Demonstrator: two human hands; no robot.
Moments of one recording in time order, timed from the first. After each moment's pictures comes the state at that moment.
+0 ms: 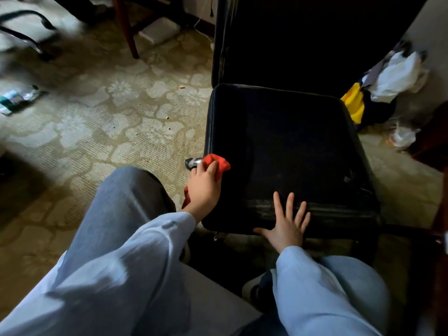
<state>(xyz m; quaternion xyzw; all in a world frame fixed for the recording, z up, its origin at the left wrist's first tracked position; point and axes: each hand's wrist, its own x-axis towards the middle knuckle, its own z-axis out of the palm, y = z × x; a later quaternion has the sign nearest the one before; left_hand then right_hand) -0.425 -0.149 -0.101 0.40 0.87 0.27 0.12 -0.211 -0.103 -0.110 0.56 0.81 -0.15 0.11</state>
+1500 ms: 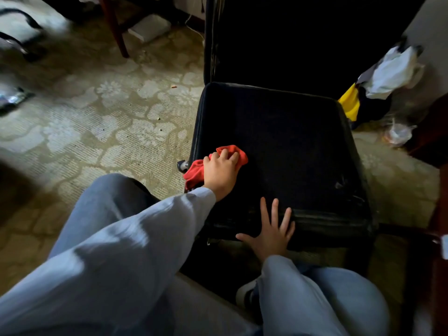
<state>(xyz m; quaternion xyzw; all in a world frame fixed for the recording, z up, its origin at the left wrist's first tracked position) -0.407 -0.069 -0.088 0.53 0.84 0.07 0.06 -0.220 -0.106 -0.120 0.58 0.79 -0.19 0.06</state>
